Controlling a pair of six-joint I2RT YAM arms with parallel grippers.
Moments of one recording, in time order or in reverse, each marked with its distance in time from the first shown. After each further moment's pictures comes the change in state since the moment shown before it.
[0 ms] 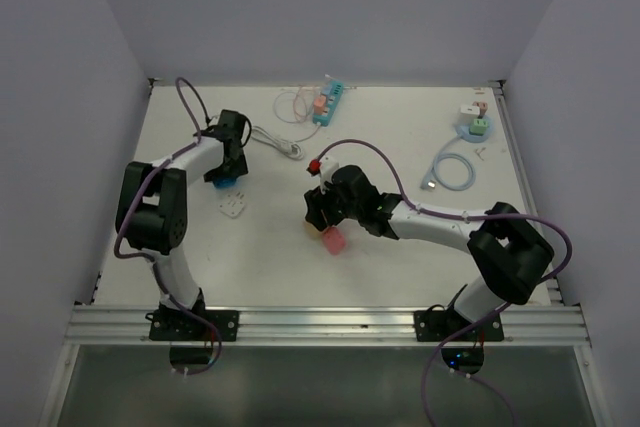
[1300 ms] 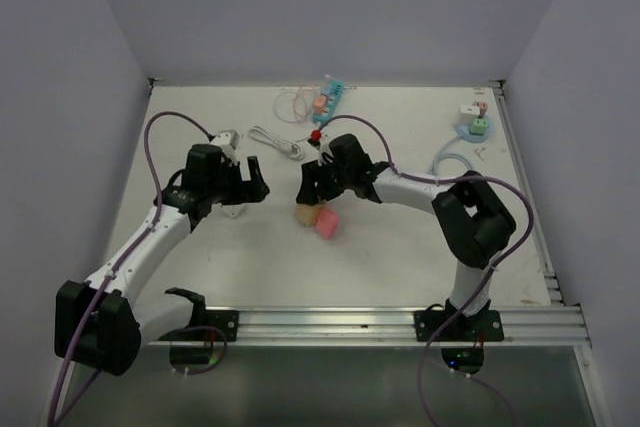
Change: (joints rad) left arm -0.044 -0.705 -0.441 0.159 0.546 0.088; right arm -0.158 0.269 0.264 -0.082 -0.273 0.159
